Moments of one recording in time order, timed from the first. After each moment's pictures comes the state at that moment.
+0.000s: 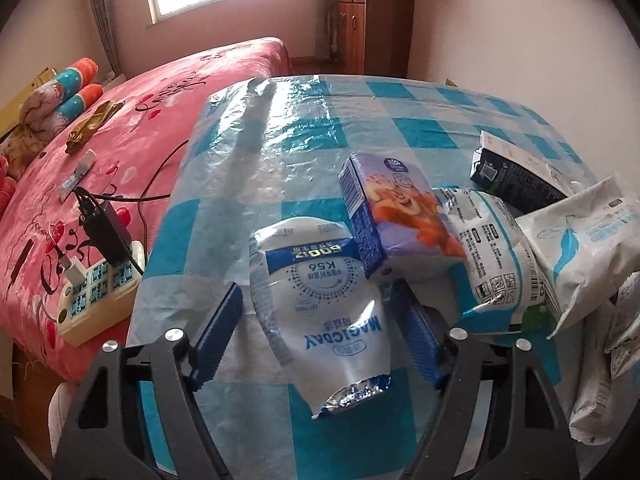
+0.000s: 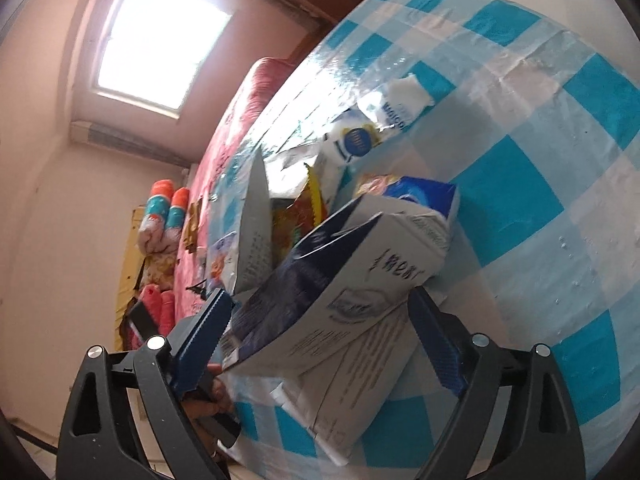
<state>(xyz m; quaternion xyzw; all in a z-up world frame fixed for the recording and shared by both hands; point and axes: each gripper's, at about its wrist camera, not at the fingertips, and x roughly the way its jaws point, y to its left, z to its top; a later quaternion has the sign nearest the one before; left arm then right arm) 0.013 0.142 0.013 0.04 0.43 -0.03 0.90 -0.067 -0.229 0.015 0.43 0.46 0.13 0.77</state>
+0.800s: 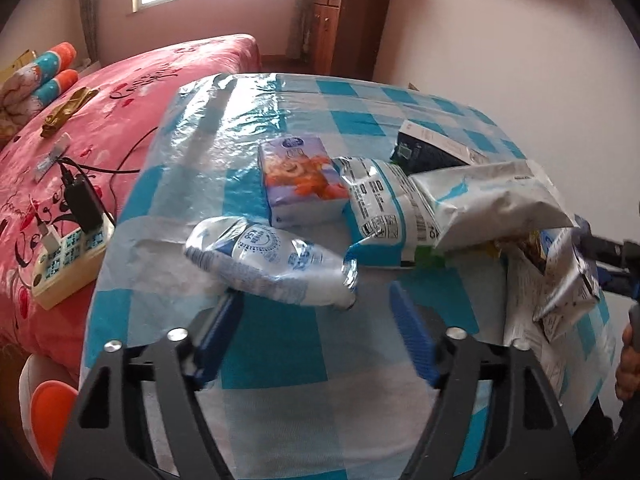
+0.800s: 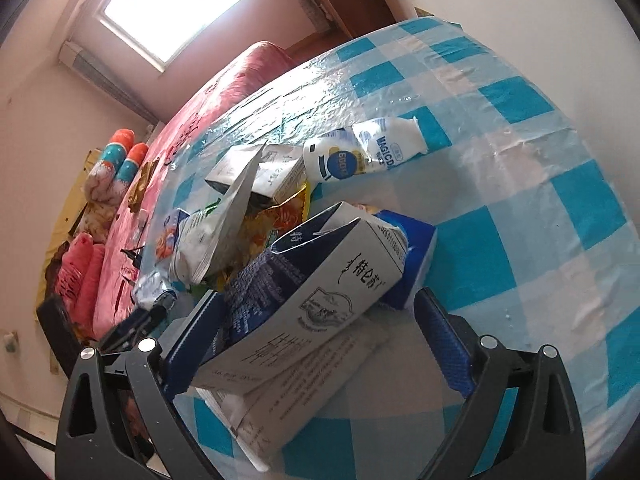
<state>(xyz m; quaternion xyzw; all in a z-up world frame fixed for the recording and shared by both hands) -0.043 0.123 0.031 -0.01 0.44 -0.09 0.89 -0.071 -0.215 0.034 0.26 0.48 0.10 0.83</state>
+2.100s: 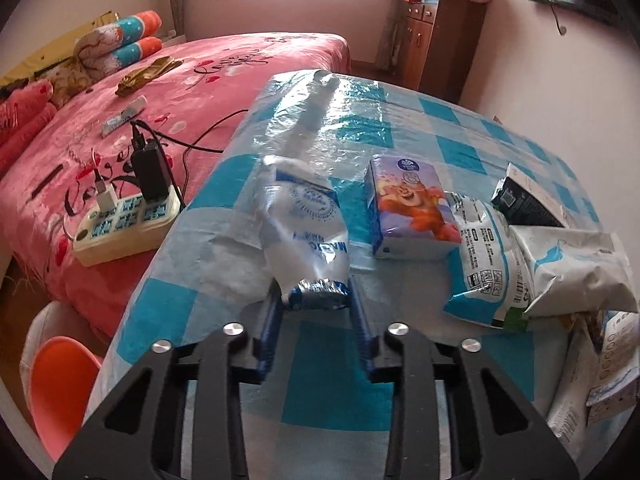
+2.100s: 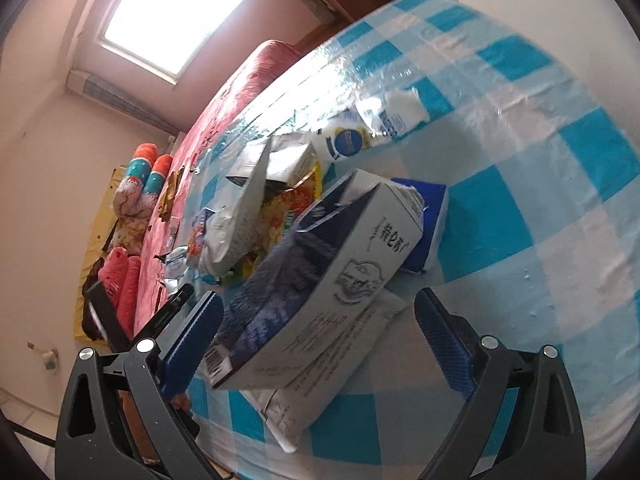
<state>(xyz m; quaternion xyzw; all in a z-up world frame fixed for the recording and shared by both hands) -0.020 0.157 0.021 -0.07 0.43 0.06 0.90 -0.074 -0.227 0.020 0.34 0.48 0.14 0.80</state>
